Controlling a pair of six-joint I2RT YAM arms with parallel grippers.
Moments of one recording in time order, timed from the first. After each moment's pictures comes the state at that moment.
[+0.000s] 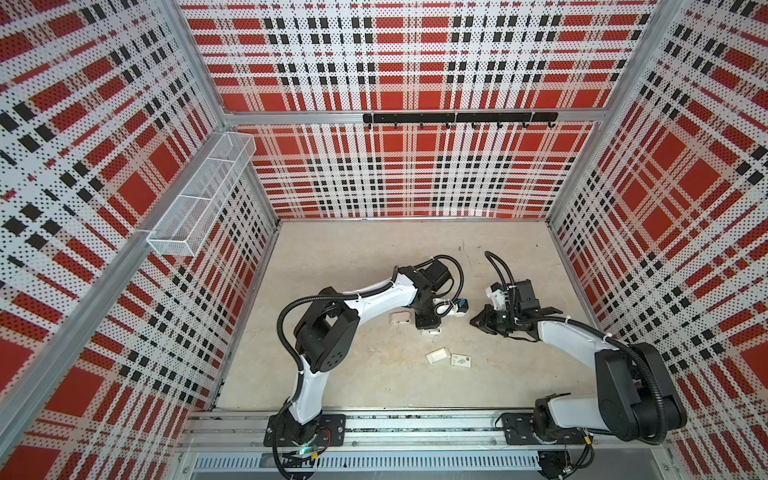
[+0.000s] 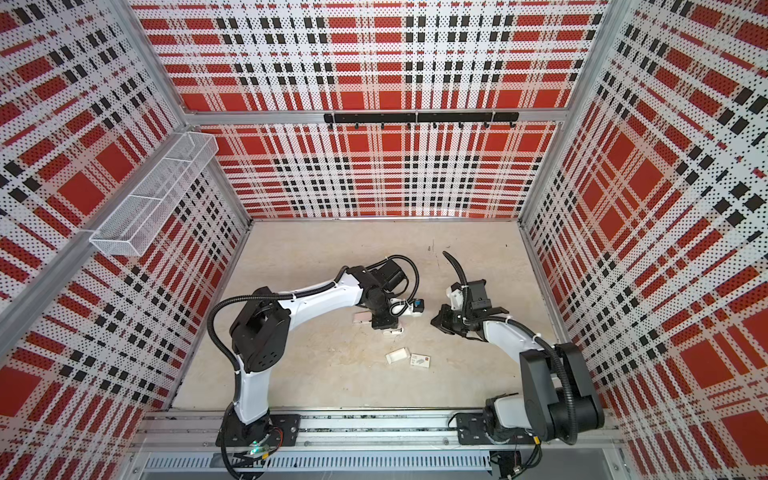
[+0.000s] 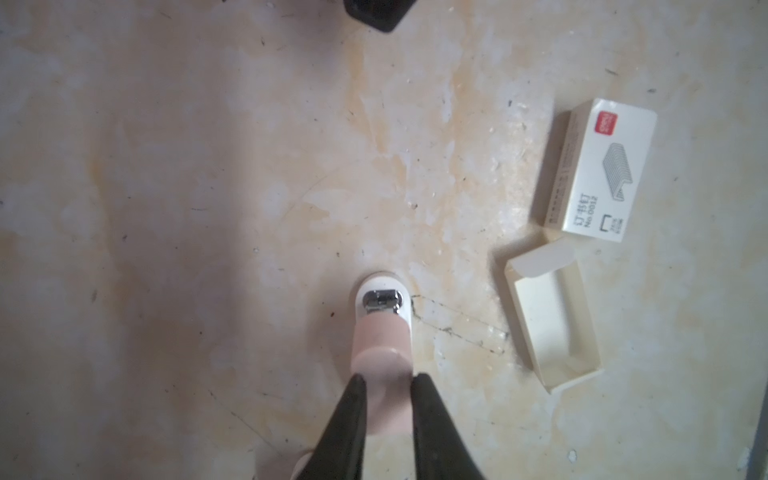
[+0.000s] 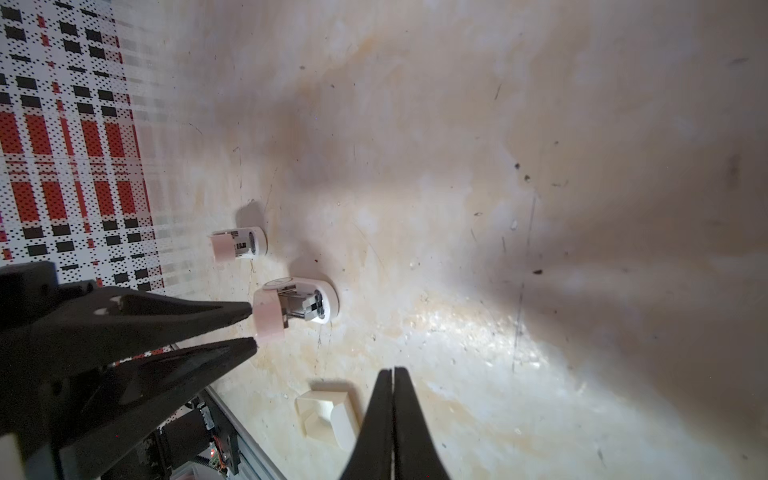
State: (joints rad) left arm -0.83 2.02 1.55 -0.85 0.23 0.72; right arm 0.19 1.37 0.61 -0.26 -0.55 0.52
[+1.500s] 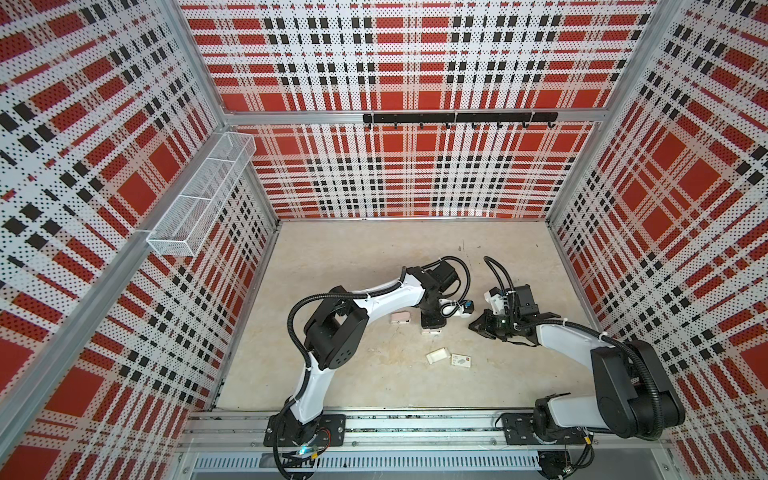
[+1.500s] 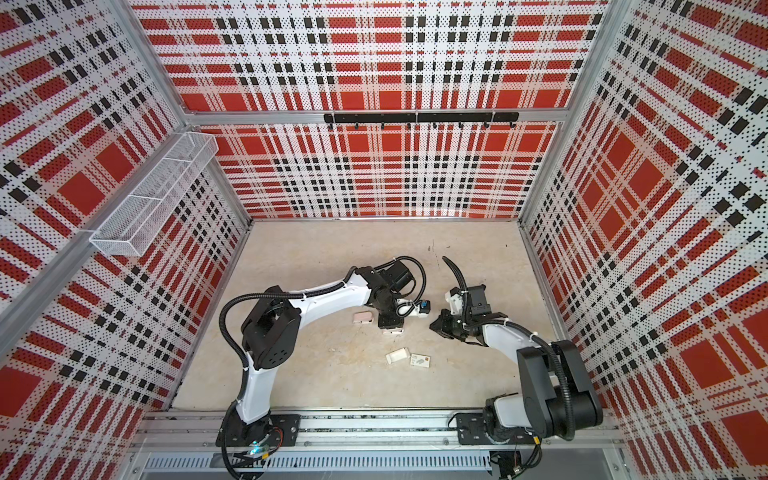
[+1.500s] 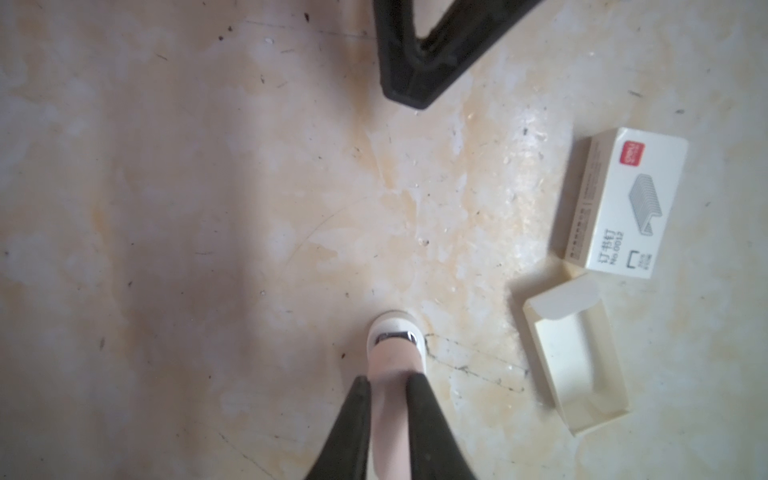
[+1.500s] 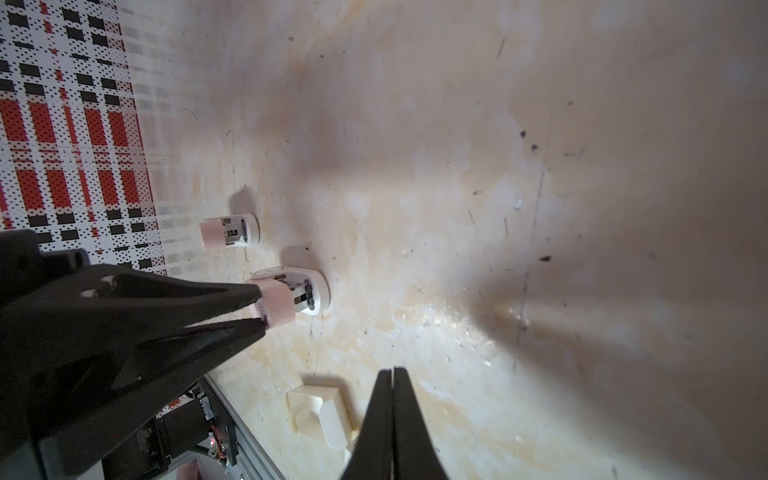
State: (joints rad) left arm -0.86 2.08 1.62 -0.85 0.19 0.74; right arm 0.19 1.38 0.55 -0.19 -0.58 0.52
